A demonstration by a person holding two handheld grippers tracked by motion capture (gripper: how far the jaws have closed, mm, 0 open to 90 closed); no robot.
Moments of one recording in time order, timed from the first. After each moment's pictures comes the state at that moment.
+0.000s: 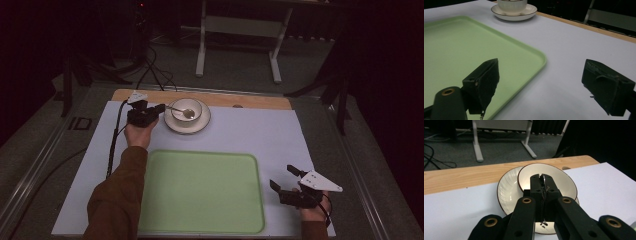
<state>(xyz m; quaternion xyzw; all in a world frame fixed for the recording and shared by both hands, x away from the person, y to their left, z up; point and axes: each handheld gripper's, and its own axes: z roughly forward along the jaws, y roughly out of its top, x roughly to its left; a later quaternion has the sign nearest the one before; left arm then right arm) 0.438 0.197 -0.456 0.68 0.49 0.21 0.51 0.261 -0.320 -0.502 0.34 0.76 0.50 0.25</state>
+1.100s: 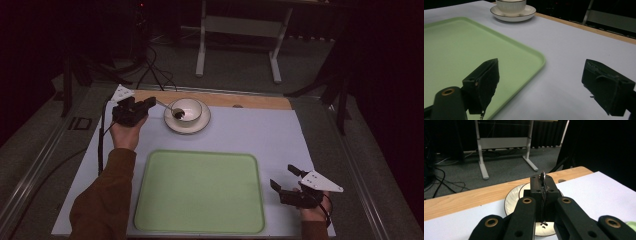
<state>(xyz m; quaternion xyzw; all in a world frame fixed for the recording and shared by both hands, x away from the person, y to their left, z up) 0.397 0.215 -0.406 0.67 0.45 0.26 0.53 0.260 -0.320 -0.502 0.34 0.75 0.50 0.26</state>
